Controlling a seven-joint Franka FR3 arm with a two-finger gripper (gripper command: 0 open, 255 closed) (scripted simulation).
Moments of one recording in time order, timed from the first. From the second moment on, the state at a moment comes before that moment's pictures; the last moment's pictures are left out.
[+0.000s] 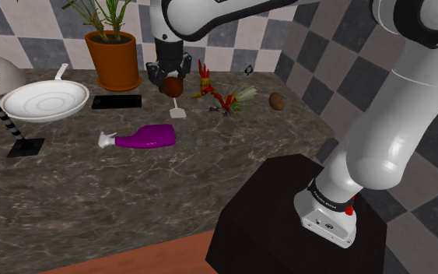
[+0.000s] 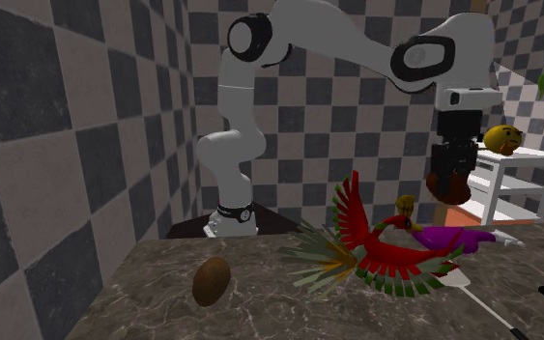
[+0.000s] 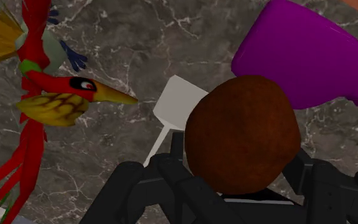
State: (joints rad) arm 0.14 0.12 0.22 -1.85 -0.17 2.02 0.56
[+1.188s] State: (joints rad) arm 0.18 0.31 0.22 -1.78 -0.23 2.12 0.64
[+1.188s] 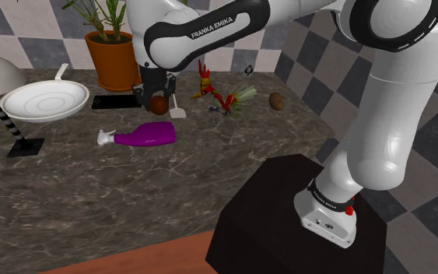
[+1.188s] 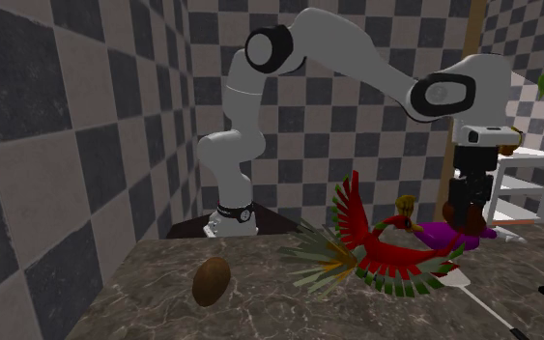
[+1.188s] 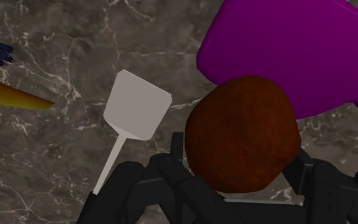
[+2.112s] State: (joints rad) arm 0.18 0.36 0.21 -1.83 -0.26 2.23 0.67
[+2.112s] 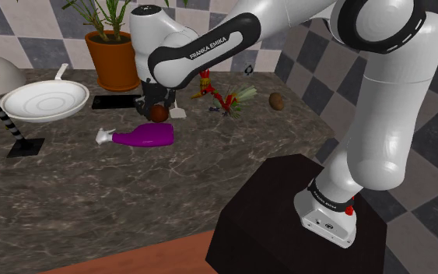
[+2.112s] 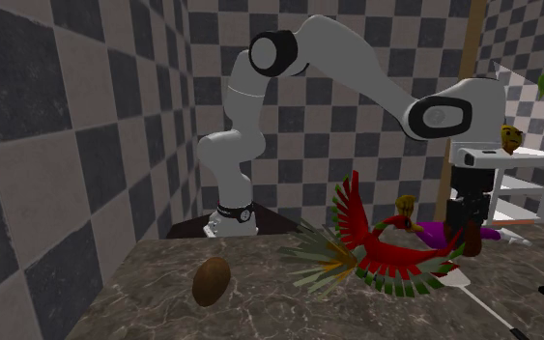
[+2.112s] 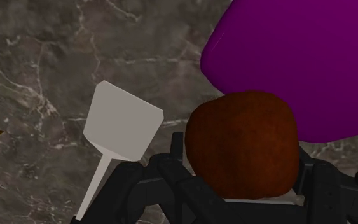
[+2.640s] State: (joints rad) arm 0.18 0.37 0.21 -1.83 -0.26 2.23 0.67
